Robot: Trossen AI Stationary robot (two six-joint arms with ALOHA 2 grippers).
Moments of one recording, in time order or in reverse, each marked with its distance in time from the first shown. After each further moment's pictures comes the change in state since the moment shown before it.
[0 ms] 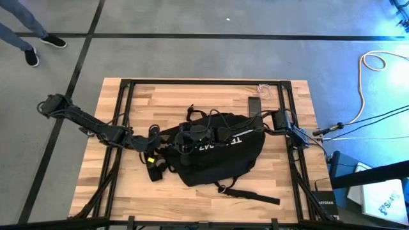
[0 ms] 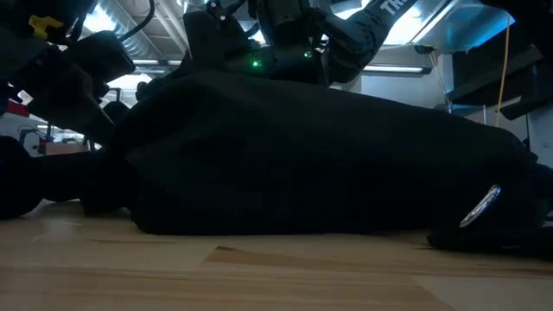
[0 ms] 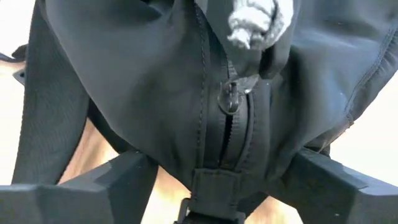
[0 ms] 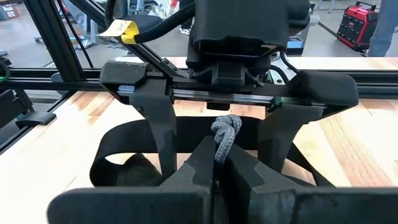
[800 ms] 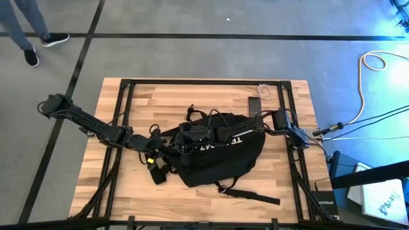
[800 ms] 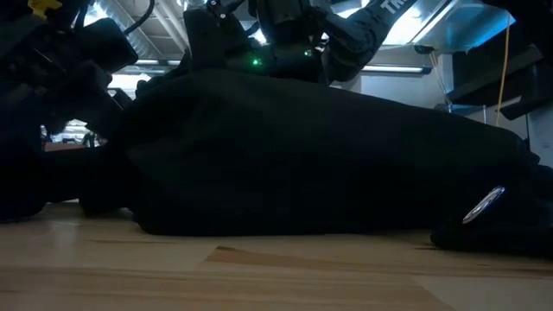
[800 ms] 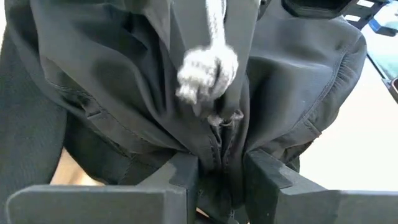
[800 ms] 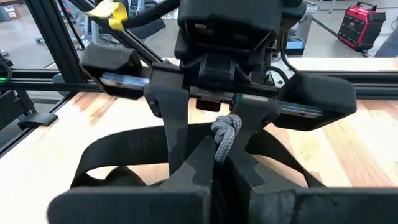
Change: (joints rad) left arm -0.003 0.013 -0.001 0.110 0.051 0.002; right arm 0.000 -0.008 0.000 0.000 0.000 0.002
